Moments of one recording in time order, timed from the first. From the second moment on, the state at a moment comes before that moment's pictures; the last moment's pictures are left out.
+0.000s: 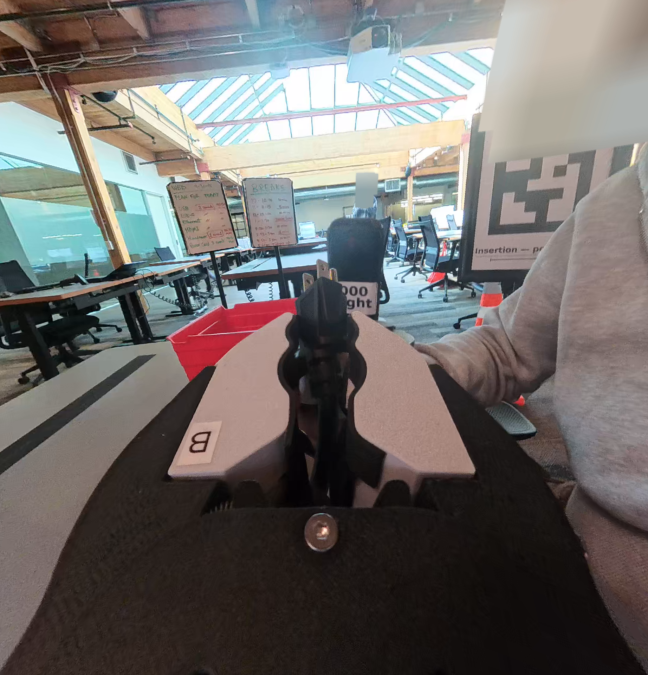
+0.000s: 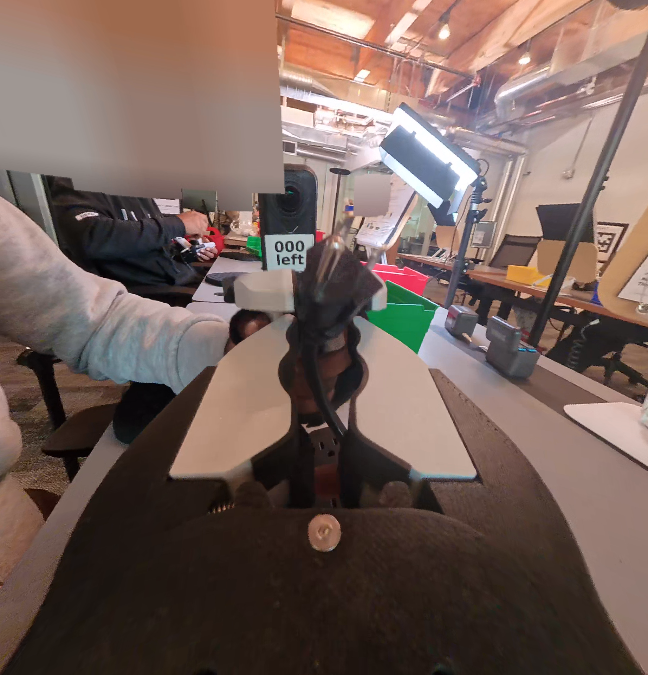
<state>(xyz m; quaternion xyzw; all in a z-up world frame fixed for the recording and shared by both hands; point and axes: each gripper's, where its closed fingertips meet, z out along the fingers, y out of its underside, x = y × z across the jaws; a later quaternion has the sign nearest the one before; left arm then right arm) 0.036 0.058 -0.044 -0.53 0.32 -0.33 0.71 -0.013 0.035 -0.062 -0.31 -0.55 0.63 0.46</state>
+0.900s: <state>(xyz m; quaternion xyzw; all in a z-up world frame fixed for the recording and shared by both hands) 0.031 0.087 -0.069 -0.59 0.42 0.07 0.69 -0.028 0.091 -0.094 -0.37 -0.62 0.29 0.63</state>
